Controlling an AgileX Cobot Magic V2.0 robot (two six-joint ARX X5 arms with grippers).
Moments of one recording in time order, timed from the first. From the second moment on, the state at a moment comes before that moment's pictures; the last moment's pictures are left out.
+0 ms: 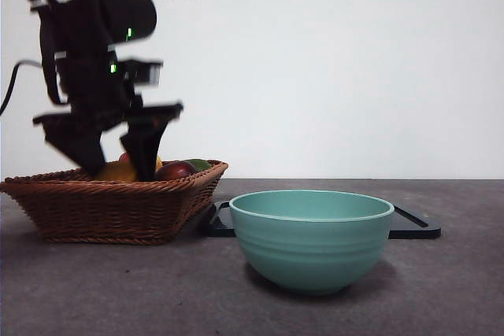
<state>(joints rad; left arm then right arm) -0.42 1.72 1.23 -0.60 -0.02 -0.10 0.35 0.70 0.96 -0.99 -0.52 -0.06</state>
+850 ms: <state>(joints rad) -0.87 1.53 1.24 -0.58 0.11 -0.12 0.35 0.70 0.96 -0.99 -0.52 -0.06</state>
